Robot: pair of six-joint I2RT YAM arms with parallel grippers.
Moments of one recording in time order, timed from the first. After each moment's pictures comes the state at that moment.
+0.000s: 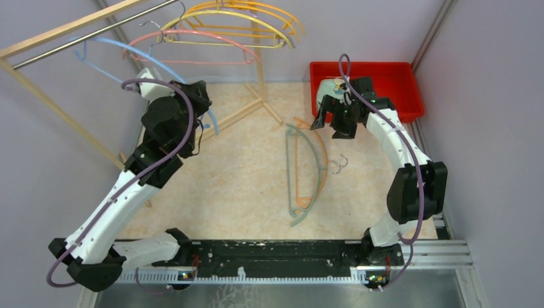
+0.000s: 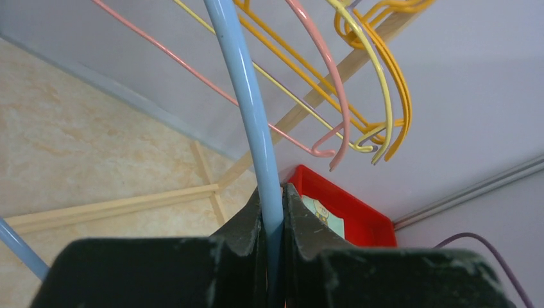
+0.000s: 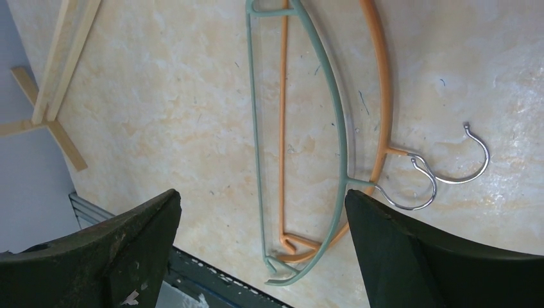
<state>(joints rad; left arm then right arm) -0.71 1.05 1.34 -0.21 -0.82 -0.64 0.18 1.61 1.42 -0.78 -0.38 0.42</state>
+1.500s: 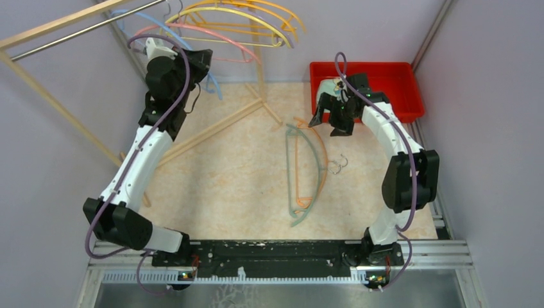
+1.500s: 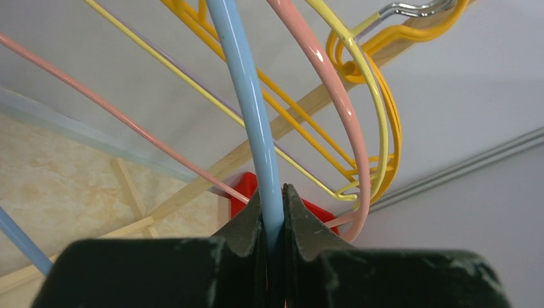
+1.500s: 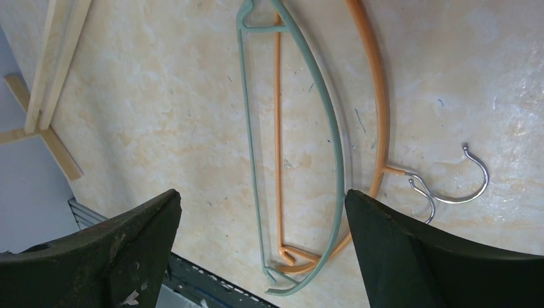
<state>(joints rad) -0.27 1.39 1.45 0.04 -0.16 -0.85 0.18 1.71 1.51 -0.79 -0.38 0.42</state>
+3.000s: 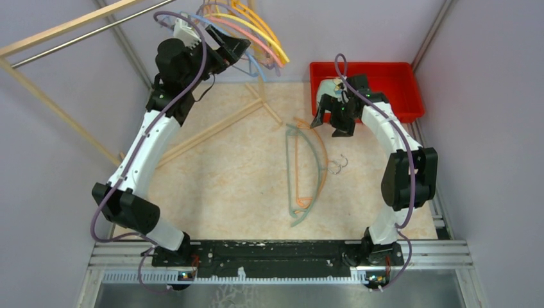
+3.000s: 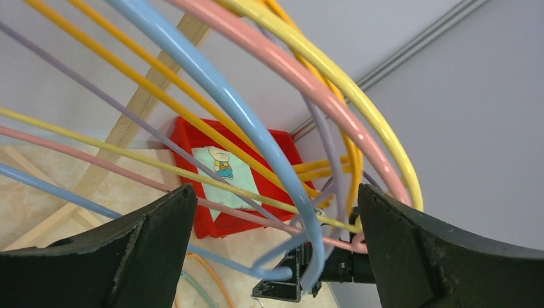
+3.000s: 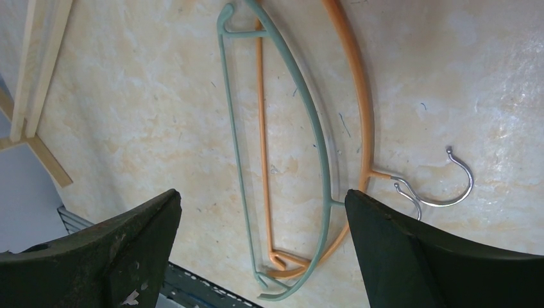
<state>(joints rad) -0.34 1.57 1.71 -0.07 0.18 -0.76 0.17 1.74 1.50 -0.78 -0.36 0.41</state>
